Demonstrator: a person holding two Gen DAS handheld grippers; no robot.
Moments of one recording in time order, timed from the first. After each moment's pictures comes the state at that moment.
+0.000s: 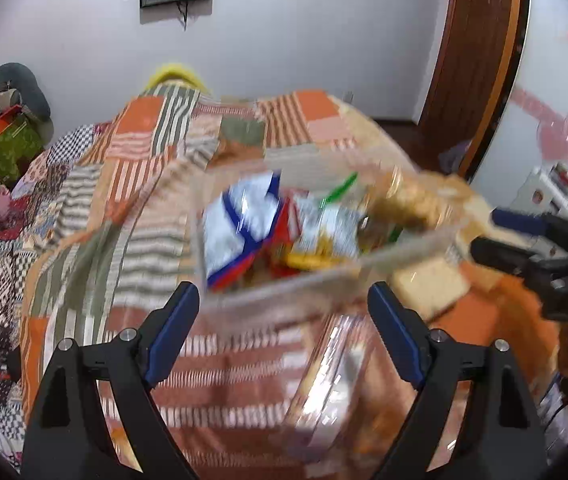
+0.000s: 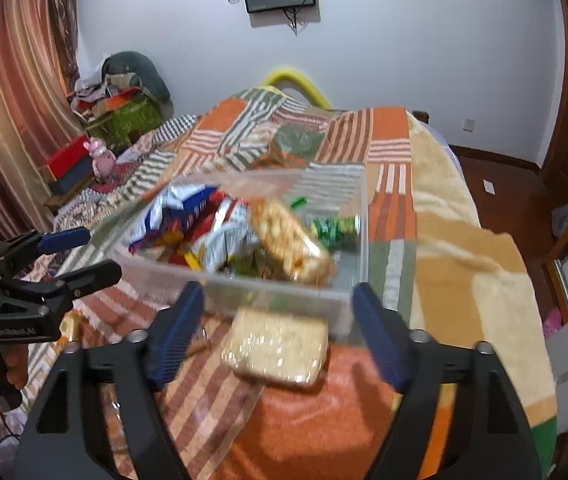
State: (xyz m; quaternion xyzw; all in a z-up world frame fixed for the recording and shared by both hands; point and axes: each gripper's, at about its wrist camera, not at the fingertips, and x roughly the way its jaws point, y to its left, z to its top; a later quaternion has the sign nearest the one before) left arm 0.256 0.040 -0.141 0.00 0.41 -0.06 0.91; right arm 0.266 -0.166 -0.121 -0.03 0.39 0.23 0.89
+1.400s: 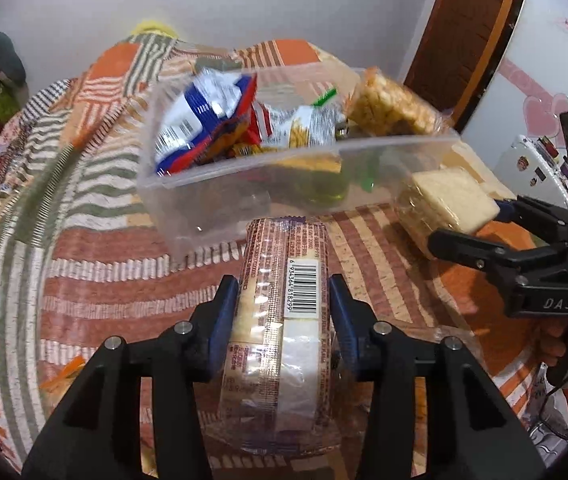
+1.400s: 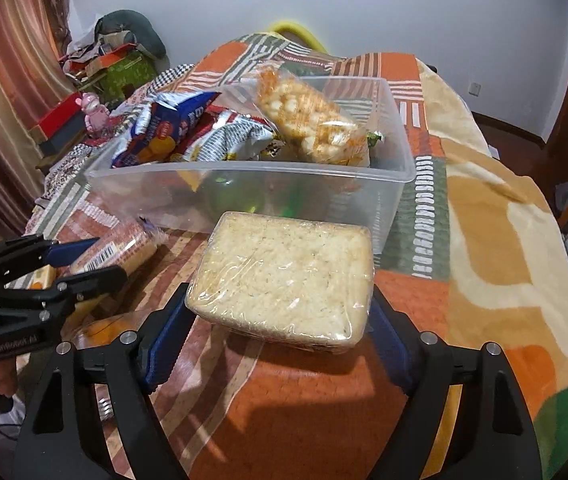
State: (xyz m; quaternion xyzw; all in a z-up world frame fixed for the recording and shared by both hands) left arm 0.229 0.029 -0.185 -0.03 0.45 -0.11 0.88; right arm 0.255 -0.160 -0.160 -0.05 0.44 0.23 0.87
